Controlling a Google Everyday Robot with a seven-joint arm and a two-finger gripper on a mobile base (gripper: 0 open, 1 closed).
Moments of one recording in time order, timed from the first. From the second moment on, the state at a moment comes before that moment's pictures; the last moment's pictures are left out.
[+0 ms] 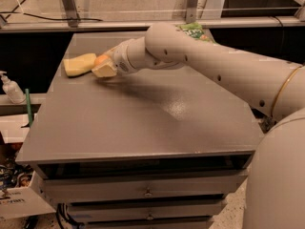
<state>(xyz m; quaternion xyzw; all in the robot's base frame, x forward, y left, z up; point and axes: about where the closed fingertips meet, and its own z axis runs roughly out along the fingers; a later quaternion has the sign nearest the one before) 0.706 0.150 0.844 -0.52 0.67 0.21 0.48</state>
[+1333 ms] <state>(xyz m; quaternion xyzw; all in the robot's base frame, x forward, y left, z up) 0.704 0.148 0.830 -0.51 0.69 0.21 0.47</state>
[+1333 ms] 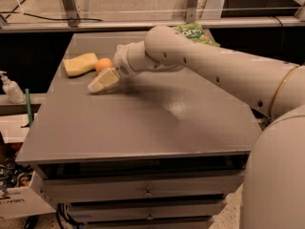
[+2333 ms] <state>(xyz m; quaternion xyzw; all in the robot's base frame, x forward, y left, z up) 0.678 0.077 0.870 -0.48 0.66 0.25 0.53</state>
